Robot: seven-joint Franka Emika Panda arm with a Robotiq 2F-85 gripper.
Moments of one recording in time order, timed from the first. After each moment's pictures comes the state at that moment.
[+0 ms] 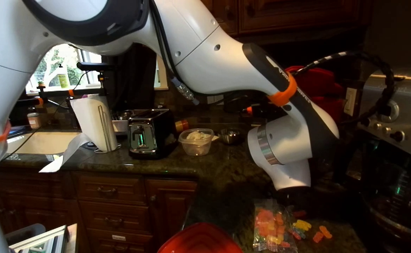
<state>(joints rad) -0.25 0.65 -0.01 -1.81 2.29 1.31 0.45</state>
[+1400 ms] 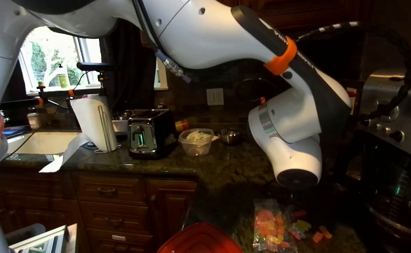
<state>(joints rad) -0.26 0.53 -0.05 -1.86 2.29 1.75 0.48</state>
